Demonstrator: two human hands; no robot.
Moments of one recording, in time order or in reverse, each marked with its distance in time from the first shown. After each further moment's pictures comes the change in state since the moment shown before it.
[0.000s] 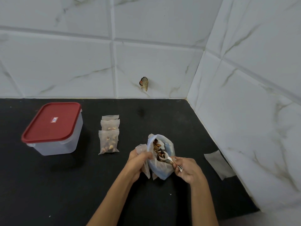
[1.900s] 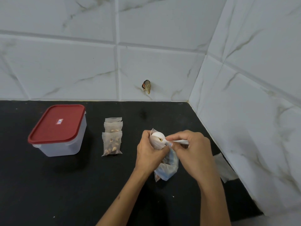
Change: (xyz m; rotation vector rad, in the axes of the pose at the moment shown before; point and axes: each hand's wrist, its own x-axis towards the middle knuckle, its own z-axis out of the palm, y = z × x) left_hand -0.018 0.016 0.023 0.386 0.140 0.687; right_hand -0.128 -0.037 0.037 -0.791 0.140 -1.085
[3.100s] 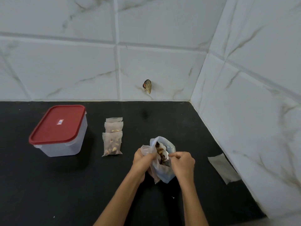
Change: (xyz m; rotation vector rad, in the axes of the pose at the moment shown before) left_hand 0.013 -0.057 0.001 -0.293 -0.074 -0.566; right_hand 0.015 0.095 0.074 0.001 0.030 0.531
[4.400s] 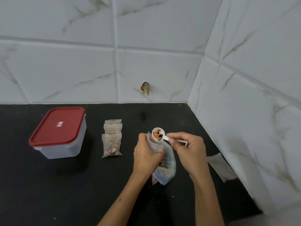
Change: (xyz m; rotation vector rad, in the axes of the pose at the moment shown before) left_hand -0.044 0.037 0.015 0.478 0.187 0.517; right_hand -0.048 -0.062 -0.065 0.287 -0.060 -0.409
